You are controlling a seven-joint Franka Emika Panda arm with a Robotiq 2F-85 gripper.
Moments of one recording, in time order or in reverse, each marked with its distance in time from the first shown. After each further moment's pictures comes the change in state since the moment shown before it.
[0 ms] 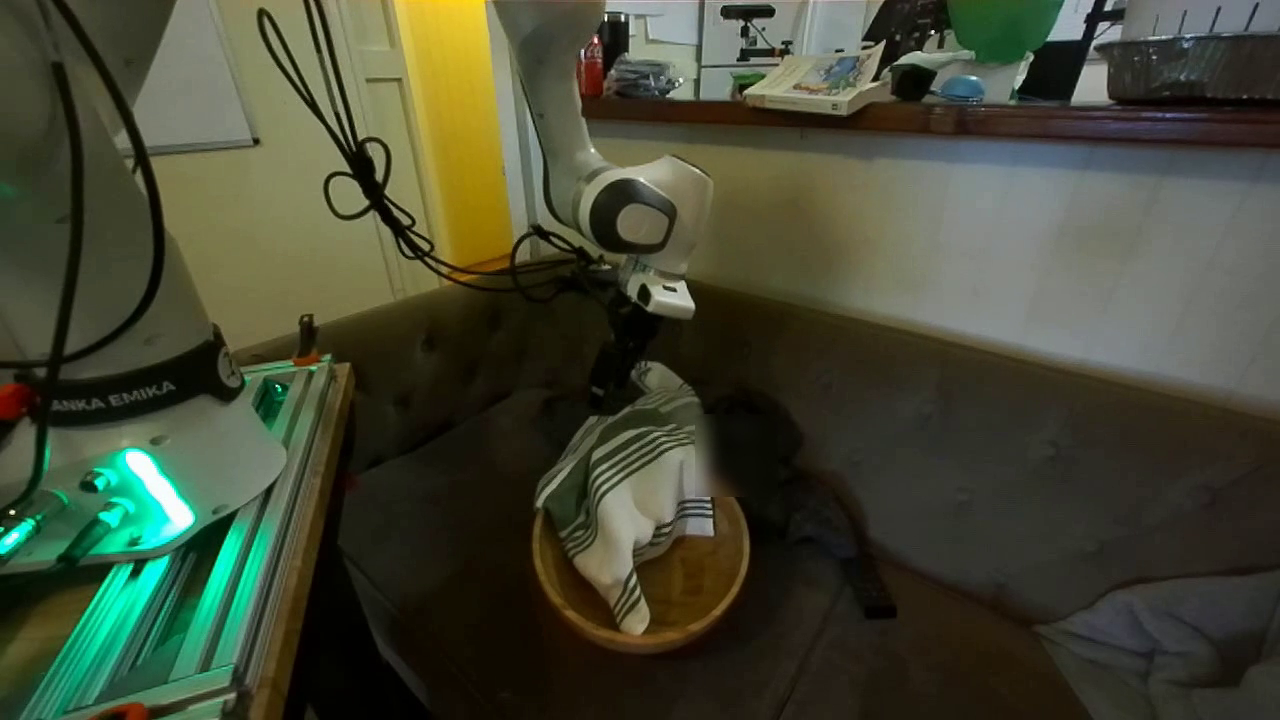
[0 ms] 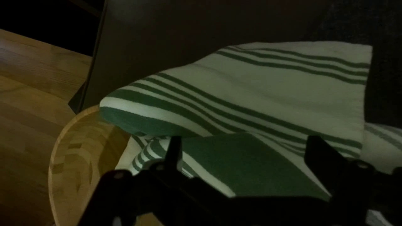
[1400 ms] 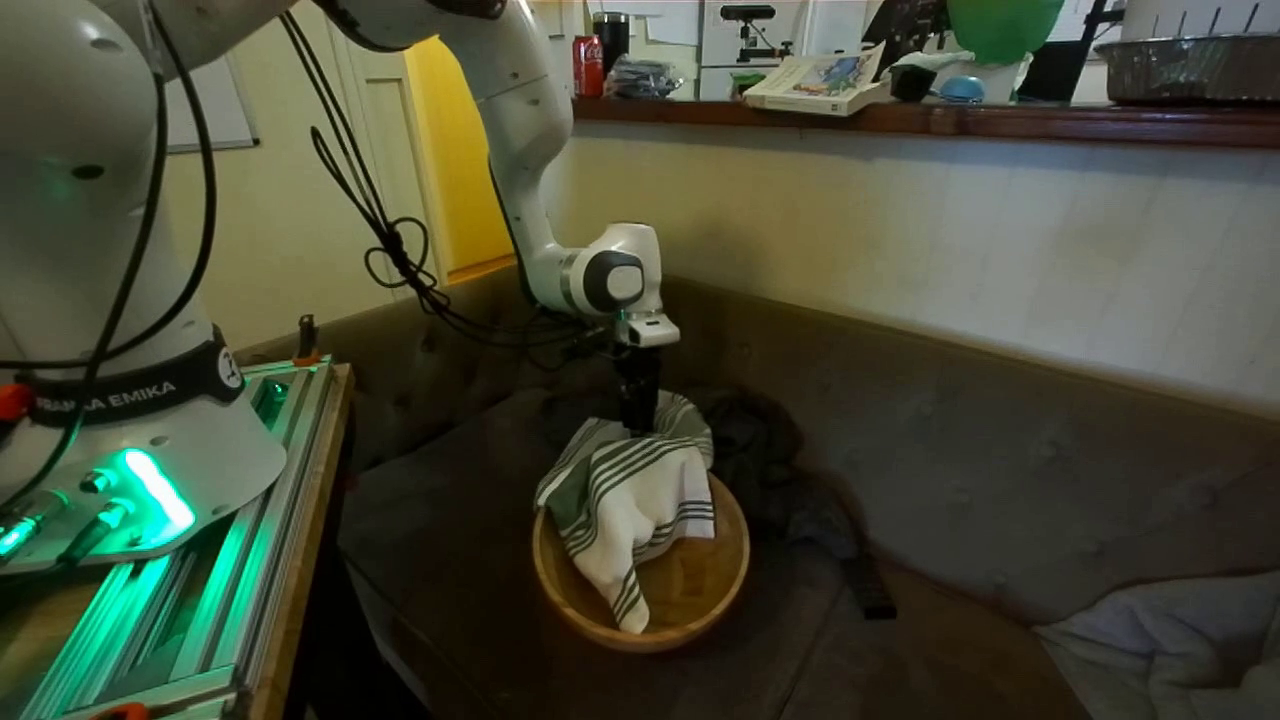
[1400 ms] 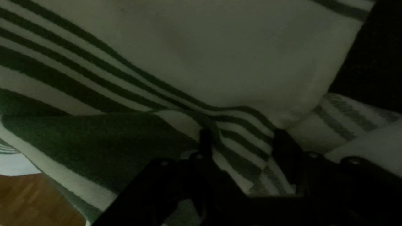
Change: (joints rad) arm 0.479 0.357 -0.332 0.247 -0.073 0.277 0.258
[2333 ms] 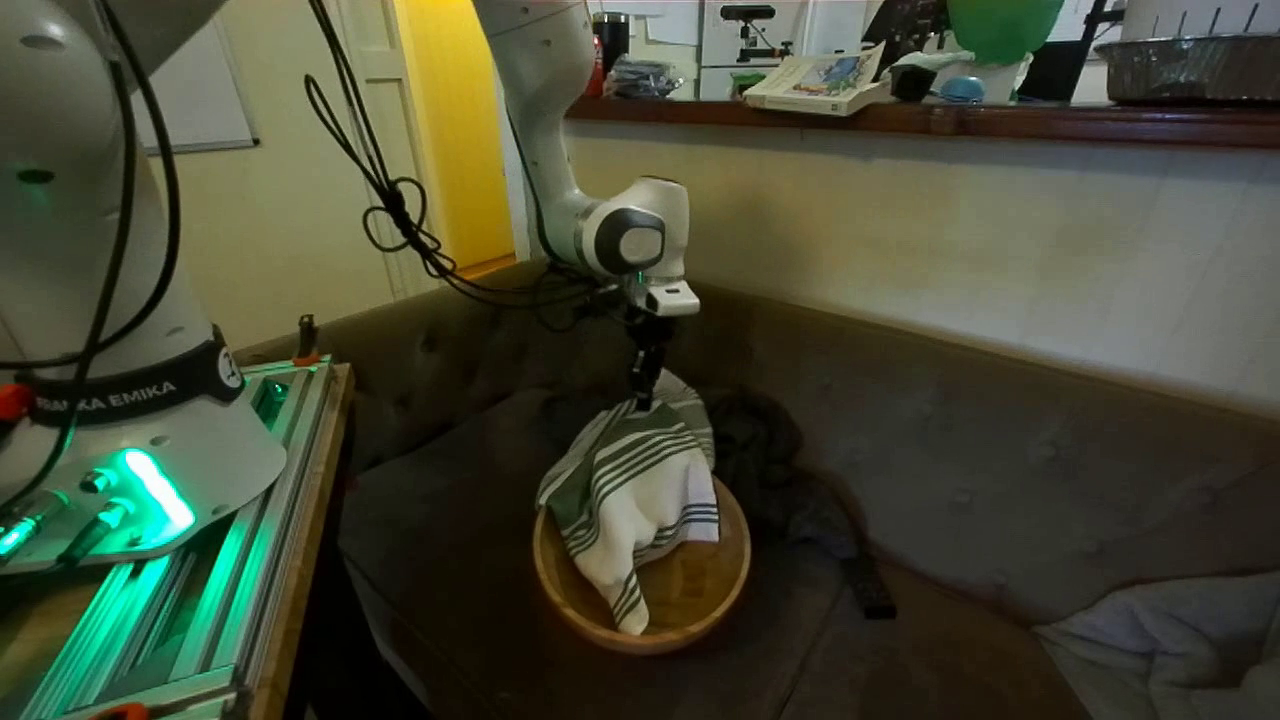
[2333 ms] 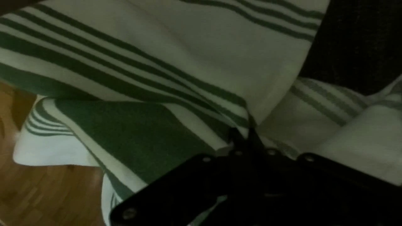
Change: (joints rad) arm -0.224 -0.195 0.164 -0.089 0.023 -0.068 -0.140
